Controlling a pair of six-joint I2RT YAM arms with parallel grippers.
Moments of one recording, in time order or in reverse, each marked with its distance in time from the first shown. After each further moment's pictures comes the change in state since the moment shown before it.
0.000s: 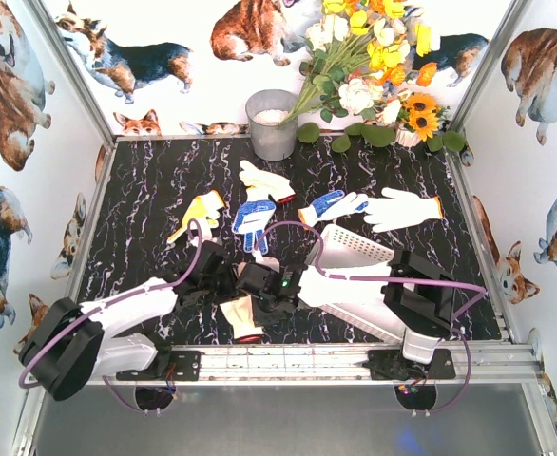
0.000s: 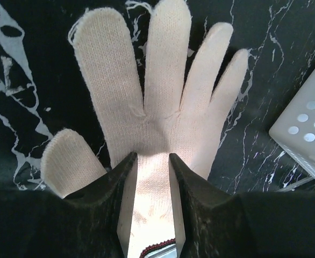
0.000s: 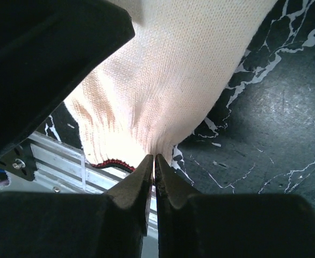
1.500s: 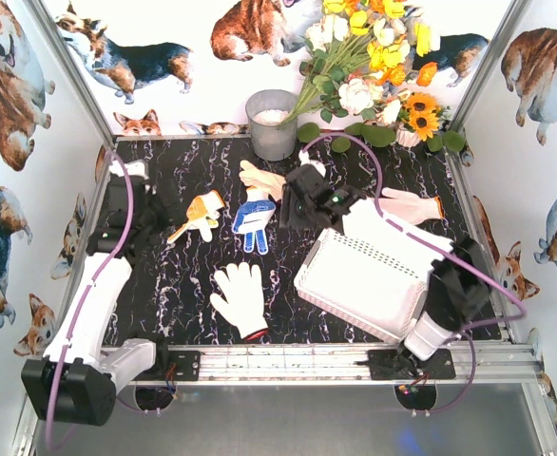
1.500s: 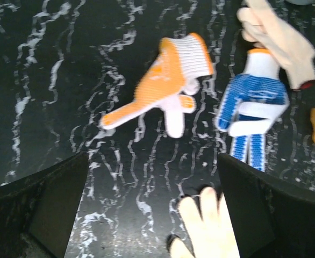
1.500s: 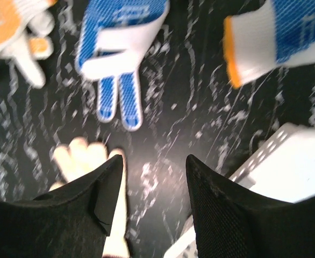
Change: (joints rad) left arm 0.539 -0.120 0.540 -0.335 -0.156 0.589; right arm -0.465 -0.155 0.259 -0.132 0.140 -0.390
